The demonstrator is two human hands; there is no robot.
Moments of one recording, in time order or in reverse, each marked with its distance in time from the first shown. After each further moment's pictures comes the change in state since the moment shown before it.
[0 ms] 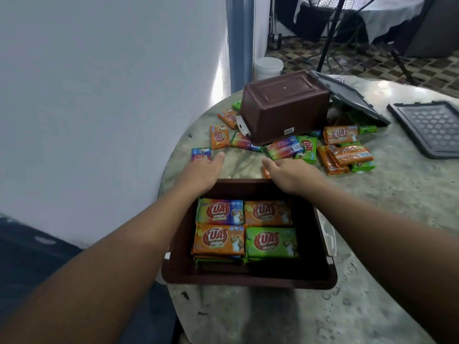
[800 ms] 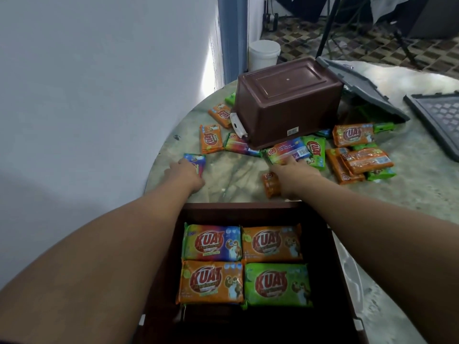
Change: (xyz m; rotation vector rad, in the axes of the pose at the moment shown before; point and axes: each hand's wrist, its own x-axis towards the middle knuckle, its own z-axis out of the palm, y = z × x) left_hand 0.132 -0.033 0.041 0.319 -0.041 -0.280; right_hand 0.110 0.029 0.023 -0.469 -0.219 0.016
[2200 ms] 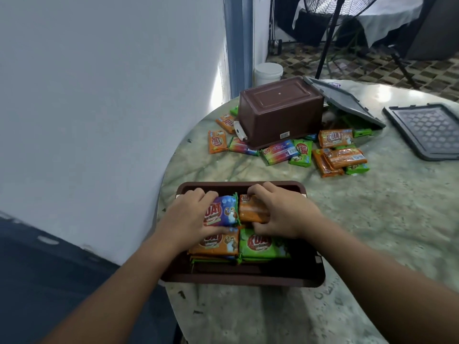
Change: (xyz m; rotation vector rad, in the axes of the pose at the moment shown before) left_hand -0.189 -0.081 0.012 0.103 0.344 0.800; right_hand -0.148 -0.014 0.046 0.230 0.414 -0.501
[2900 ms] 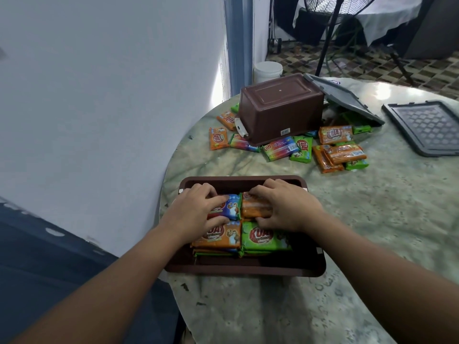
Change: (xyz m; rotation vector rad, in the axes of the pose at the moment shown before) left_hand -0.001 -0.001 0.002 0.056 0.013 0.111; right_hand -0.001 -0.001 0.001 -0.066 -0.003 -0.012
